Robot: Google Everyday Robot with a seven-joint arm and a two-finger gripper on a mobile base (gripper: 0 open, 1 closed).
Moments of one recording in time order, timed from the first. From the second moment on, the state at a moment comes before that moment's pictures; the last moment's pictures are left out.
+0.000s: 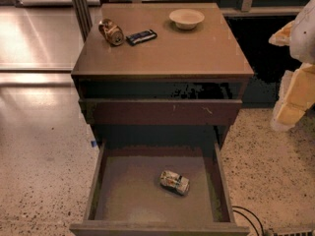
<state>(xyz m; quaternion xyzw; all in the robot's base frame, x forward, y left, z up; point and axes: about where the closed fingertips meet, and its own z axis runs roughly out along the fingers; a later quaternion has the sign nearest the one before) 0.438 -0.217 0.977 -0.60 0.78 -0.04 0.16</state>
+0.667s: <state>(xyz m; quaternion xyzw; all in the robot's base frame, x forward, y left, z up) 0.427 -0.209 0.941 -0.60 0.78 -0.02 0.16</state>
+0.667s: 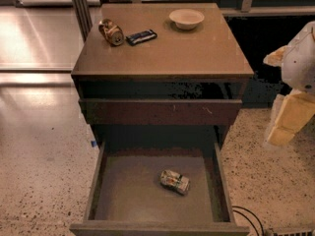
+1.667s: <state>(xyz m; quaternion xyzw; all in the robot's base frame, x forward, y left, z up) 0.380 -0.173 0.774 -0.59 0.80 0.03 0.11</state>
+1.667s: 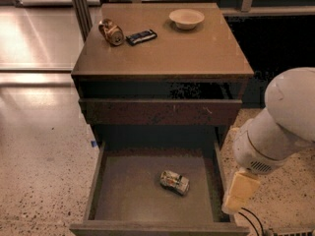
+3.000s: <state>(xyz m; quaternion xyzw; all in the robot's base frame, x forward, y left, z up) 0.399 -0.129 0.660 -0.59 0.79 0.06 0.16</state>
